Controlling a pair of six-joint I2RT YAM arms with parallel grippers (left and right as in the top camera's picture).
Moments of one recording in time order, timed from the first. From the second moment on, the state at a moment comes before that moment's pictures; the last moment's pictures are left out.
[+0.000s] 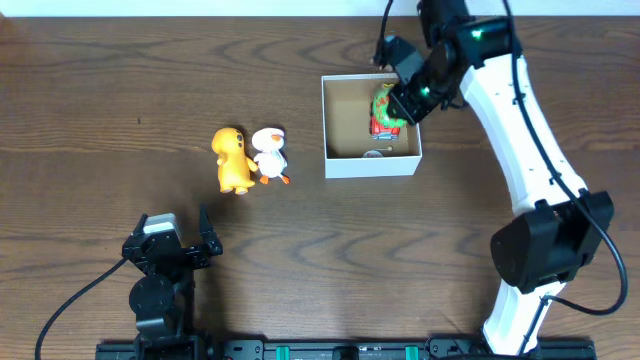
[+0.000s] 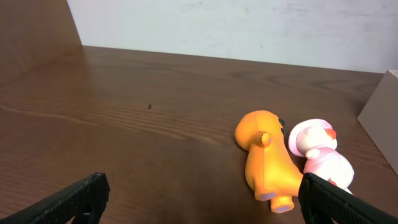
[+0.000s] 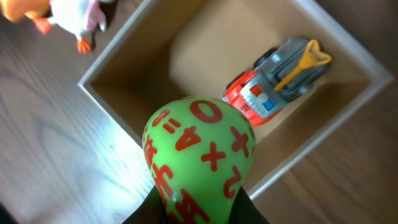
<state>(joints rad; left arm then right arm) 0.11 0.02 0.08 -0.27 -0.05 -0.04 0.28 2.01 1.96 -1.27 -0.28 -0.41</state>
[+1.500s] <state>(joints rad) 0.11 0.02 0.08 -0.27 -0.05 -0.04 0.28 2.01 1.77 -1.14 -0.16 -0.33</state>
